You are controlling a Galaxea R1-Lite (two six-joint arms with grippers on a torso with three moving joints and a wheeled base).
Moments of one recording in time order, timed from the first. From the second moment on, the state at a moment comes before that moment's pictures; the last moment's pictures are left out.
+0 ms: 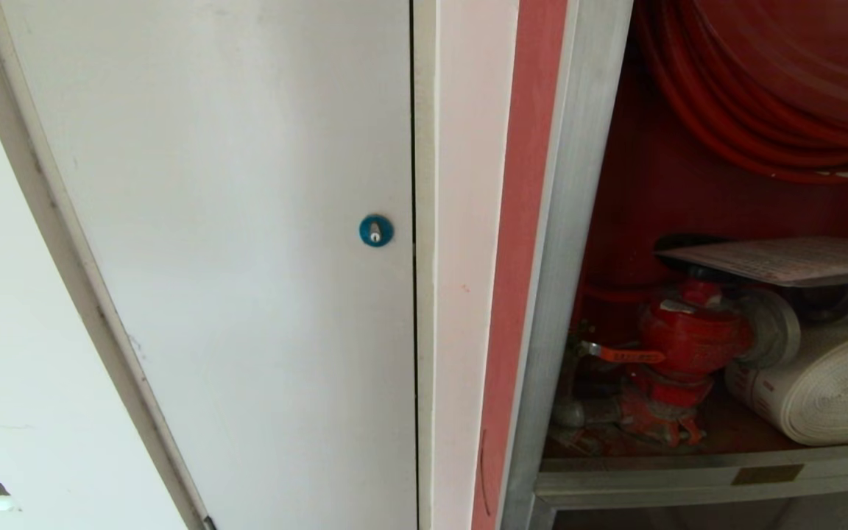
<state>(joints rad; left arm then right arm) -0.01 0.00 0.00 -0.01 -0.01 0.00 -0.18 1.13 -0.90 -0.06 -0.07 -1.59</state>
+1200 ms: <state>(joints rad) -0.01 0.00 0.00 -0.01 -0.01 0.00 -0.18 0.83 -0.98 0.61 0.43 -0.82</state>
